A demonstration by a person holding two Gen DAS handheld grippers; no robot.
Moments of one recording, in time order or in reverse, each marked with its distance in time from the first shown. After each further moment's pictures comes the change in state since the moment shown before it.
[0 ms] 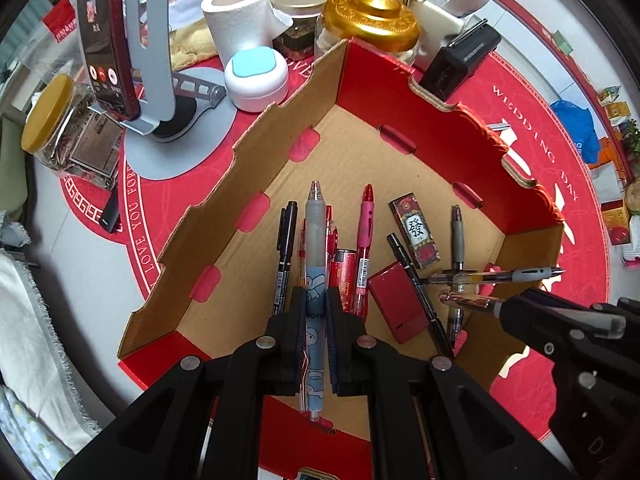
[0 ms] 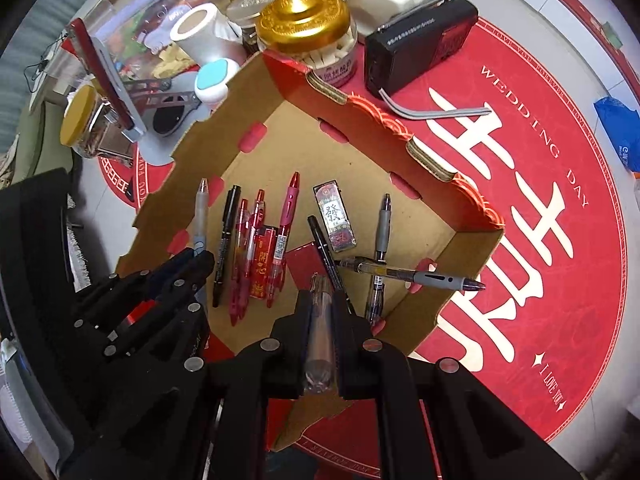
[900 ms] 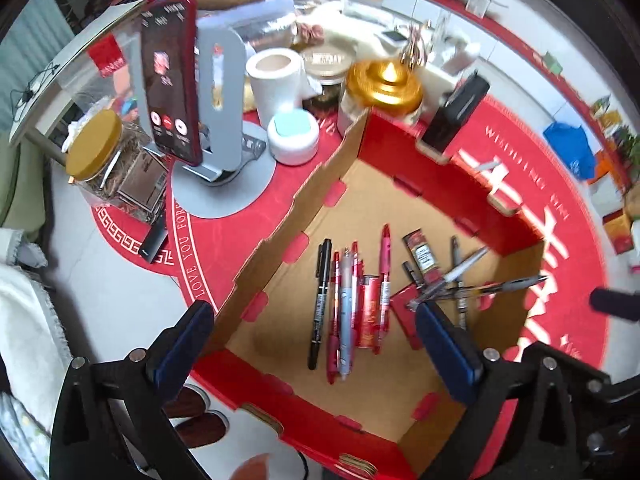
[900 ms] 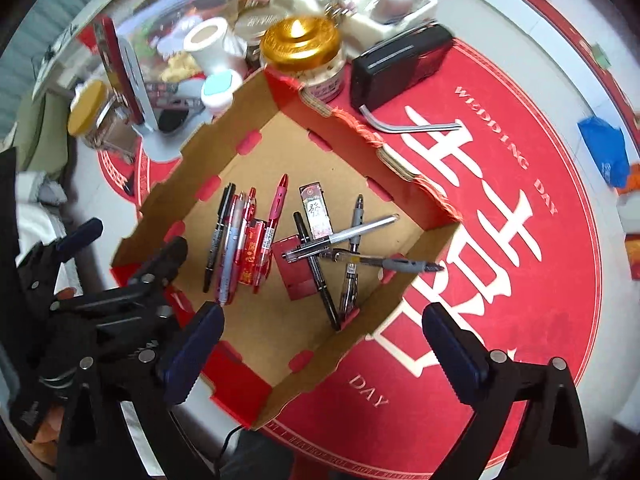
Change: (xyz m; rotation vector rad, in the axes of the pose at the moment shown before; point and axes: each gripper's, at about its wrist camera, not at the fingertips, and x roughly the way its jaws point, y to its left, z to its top) left arm -0.066 0.027 -0.014 0.006 -0.179 0.034; right arm -0.053 -0.008 -0.030 -0.009 -0.092 -0.045
